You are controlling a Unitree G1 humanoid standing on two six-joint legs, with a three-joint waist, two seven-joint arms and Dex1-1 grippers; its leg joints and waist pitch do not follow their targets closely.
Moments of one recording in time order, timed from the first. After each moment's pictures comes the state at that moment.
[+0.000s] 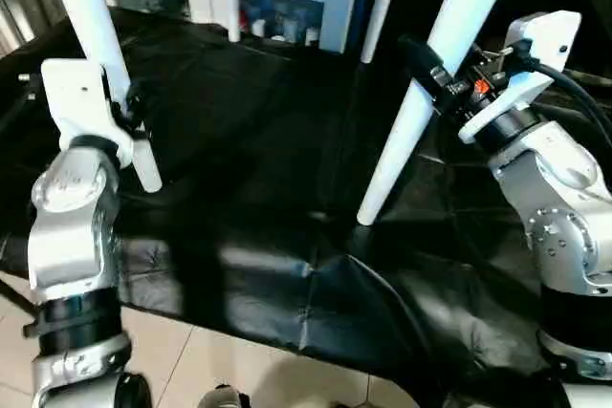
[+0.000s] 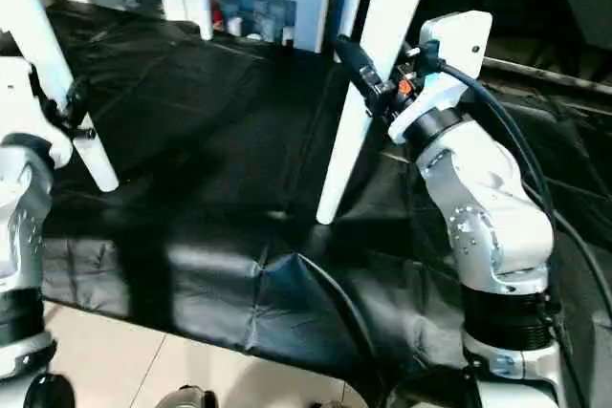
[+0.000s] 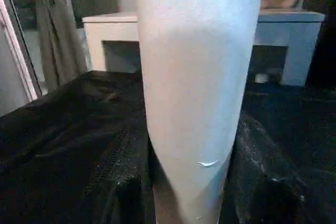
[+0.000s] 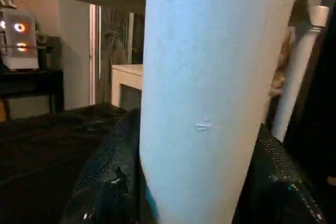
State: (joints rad) left arm -0.48 0.27 0.35 -0.06 0.03 0.46 -0.22; right arm -0.54 -0.33 -0.09 -0.26 0.46 0.50 0.30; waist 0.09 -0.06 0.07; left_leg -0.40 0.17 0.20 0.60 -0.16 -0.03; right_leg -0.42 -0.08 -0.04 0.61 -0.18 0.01
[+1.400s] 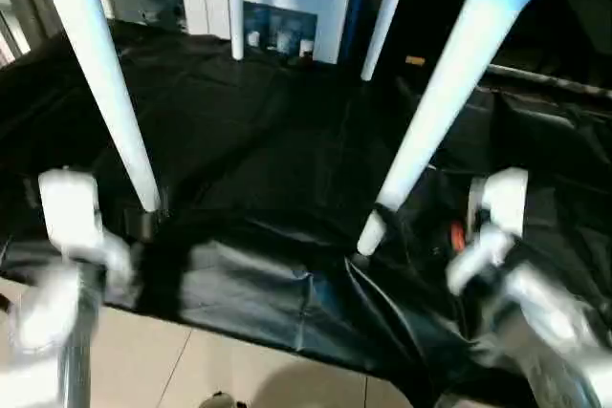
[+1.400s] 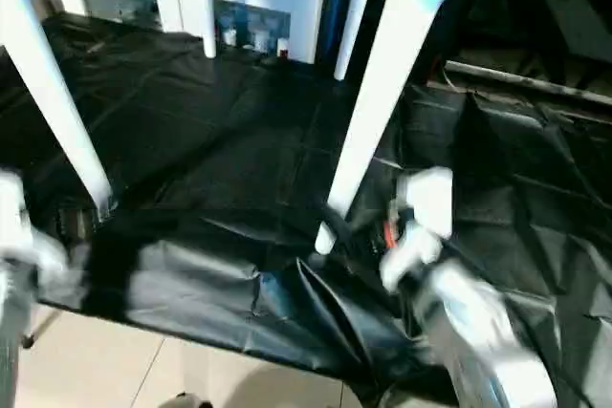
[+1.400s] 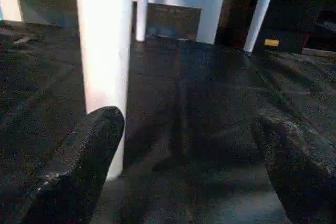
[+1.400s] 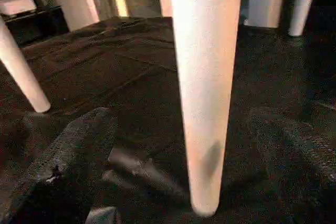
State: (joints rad) left arm 0.12 0.21 0.32 -0.23 -0.24 0.18 -0.47; right arm 0.12 -0.25 -0.03 -0.50 0.49 0.50 0.34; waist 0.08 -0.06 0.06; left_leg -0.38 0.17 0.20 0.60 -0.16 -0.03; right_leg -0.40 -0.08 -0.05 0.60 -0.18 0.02
